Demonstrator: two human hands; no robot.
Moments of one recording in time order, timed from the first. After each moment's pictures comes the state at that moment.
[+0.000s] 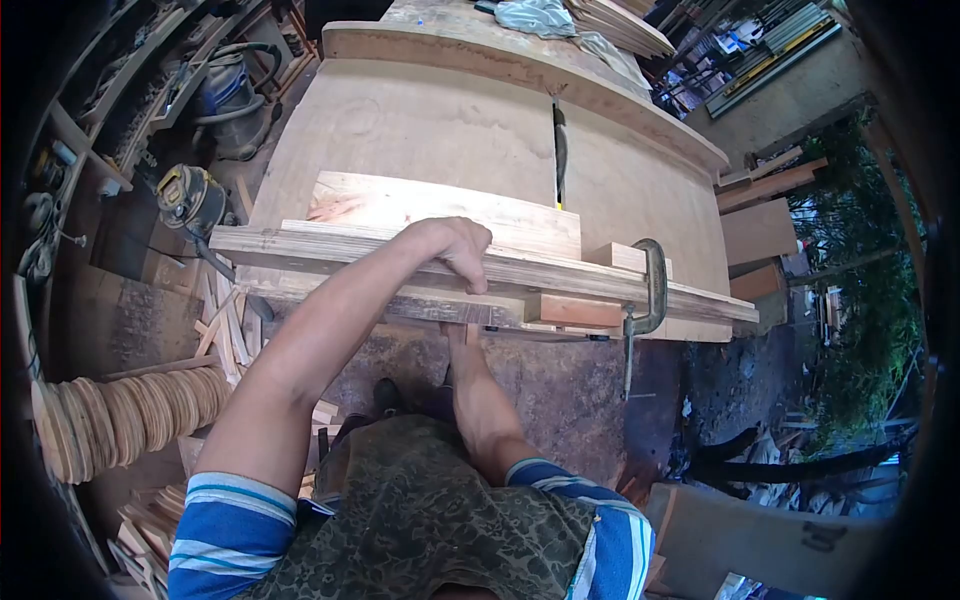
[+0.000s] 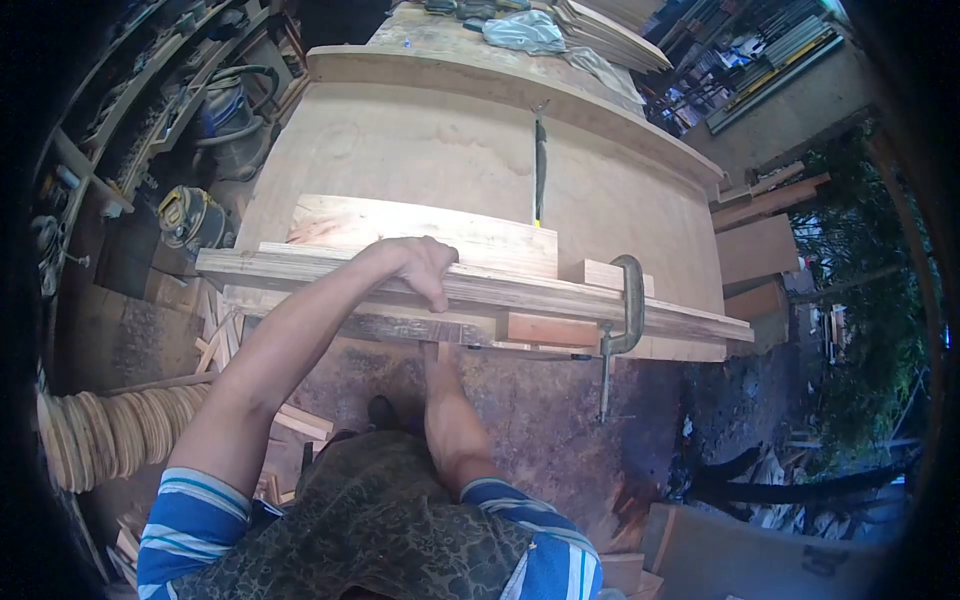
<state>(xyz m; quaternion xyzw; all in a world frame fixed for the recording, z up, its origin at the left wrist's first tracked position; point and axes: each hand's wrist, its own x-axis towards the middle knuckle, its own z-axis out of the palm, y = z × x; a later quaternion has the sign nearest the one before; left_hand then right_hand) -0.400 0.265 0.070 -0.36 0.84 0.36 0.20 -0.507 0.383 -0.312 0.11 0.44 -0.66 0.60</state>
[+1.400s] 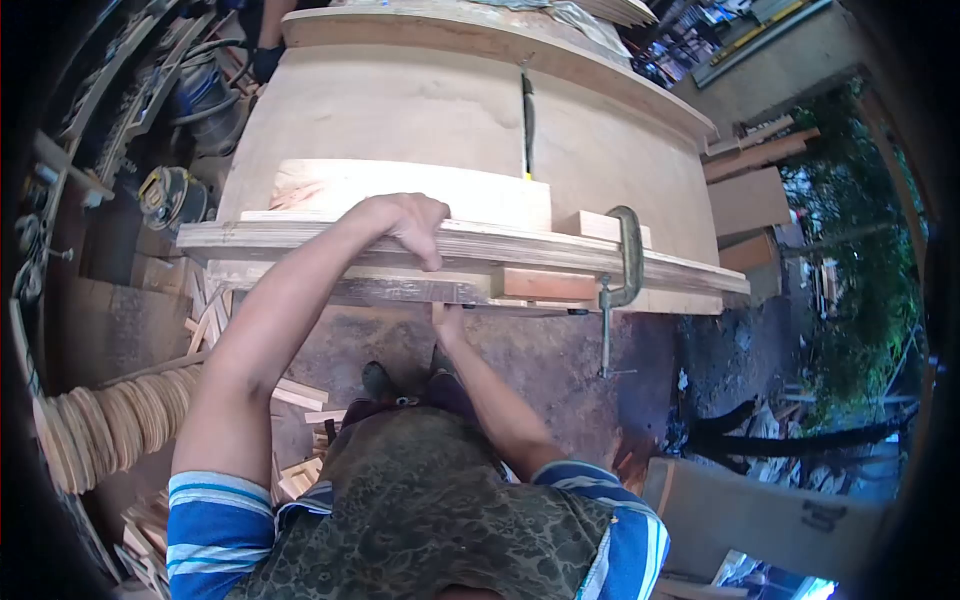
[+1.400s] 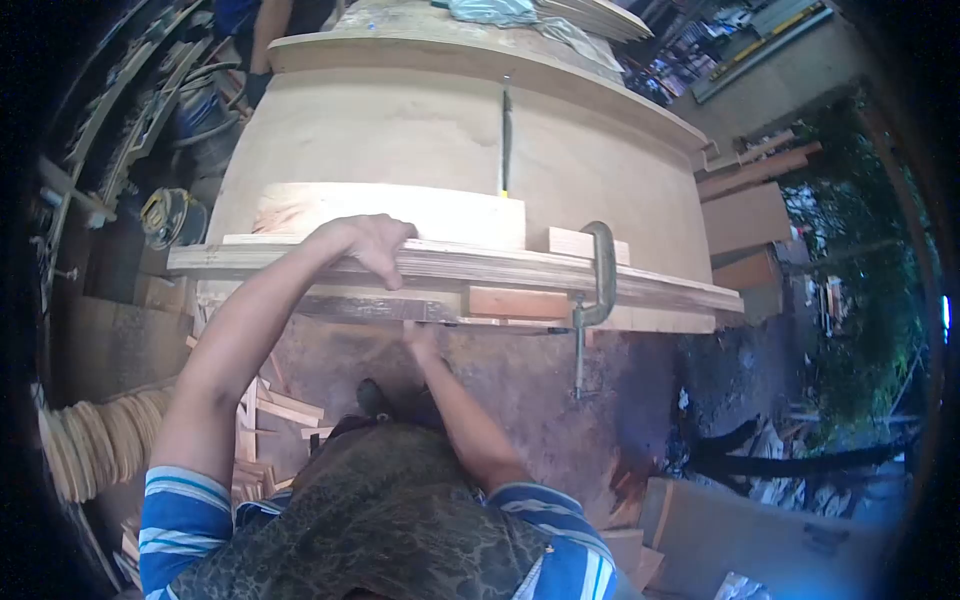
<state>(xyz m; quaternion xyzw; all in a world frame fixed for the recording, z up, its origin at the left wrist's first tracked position) -0.407 0.263 0.064 -0.35 0.84 0.36 0.21 -0.535 0.442 -0.344 -0.40 0.71 -0.41 0.41</state>
